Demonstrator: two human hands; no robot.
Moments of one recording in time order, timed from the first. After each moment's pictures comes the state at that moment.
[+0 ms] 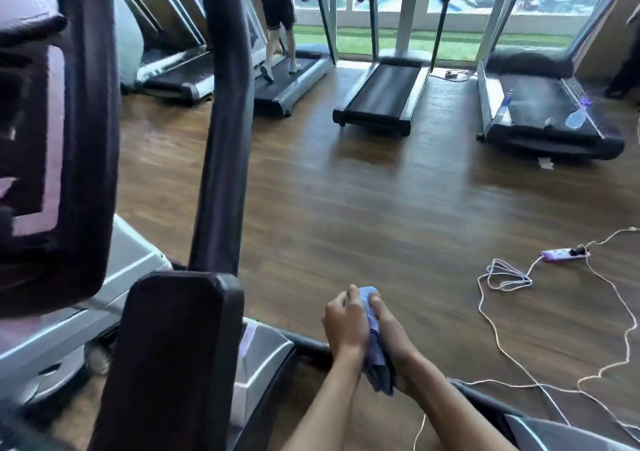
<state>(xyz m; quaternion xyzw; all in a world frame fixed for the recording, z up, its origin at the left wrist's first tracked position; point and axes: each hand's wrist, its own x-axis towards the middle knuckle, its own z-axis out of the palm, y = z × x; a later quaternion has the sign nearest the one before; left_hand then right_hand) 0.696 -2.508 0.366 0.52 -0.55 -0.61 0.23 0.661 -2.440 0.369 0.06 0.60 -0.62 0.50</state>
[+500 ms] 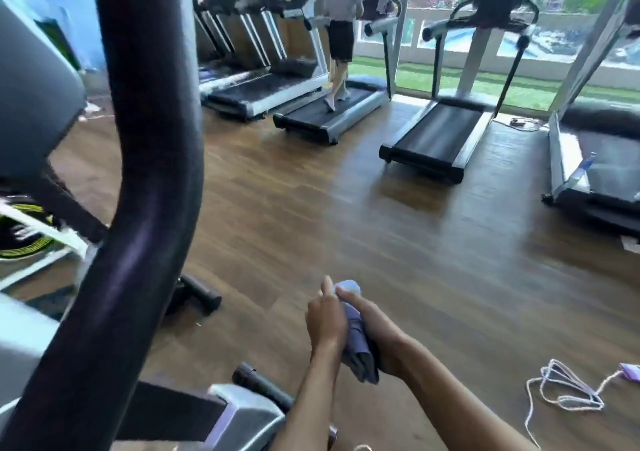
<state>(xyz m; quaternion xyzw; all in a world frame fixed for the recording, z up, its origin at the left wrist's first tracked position) 0.560 -2.683 0.390 0.55 -0.47 -0.63 0.29 0.504 -2.616 0.419 -0.09 0.54 -0.55 0.63</state>
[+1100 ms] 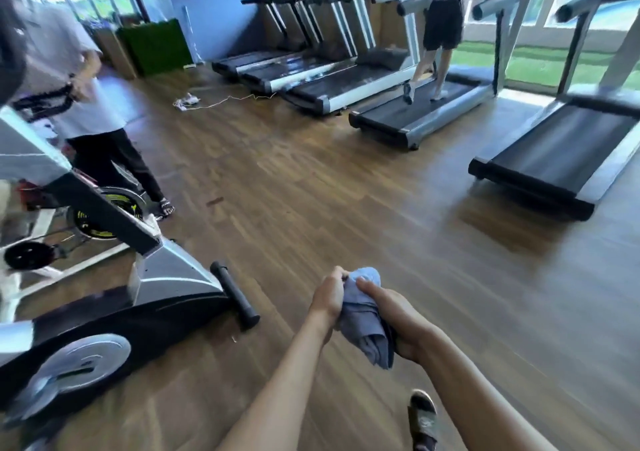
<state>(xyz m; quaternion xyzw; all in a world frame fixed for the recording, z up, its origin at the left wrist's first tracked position) 0.410 -2.956 0.397 0.56 -0.44 -0.65 0.26 0.302 -2.881 0.417 -0.20 0.57 -0.46 0.65</state>
